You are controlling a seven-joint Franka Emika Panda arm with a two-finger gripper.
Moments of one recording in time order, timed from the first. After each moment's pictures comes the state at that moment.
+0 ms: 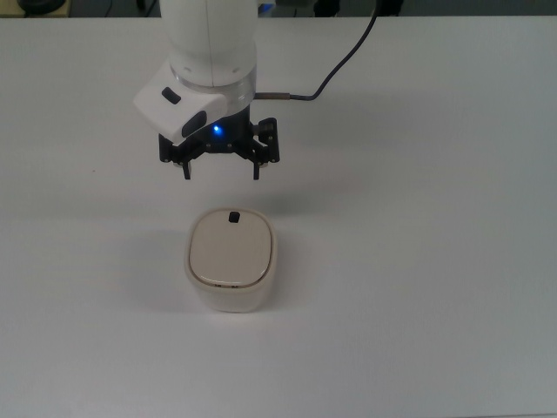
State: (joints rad) arm 0.02 0.36 0.01 -1.42 -0.05 1.88 0.03
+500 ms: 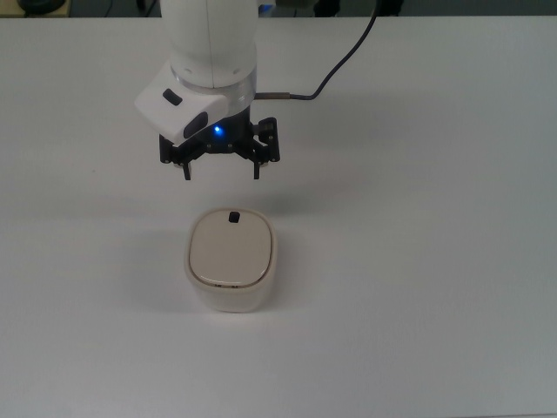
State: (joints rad) arm 0.02 0.36 0.01 -1.42 -0.05 1.88 0.01
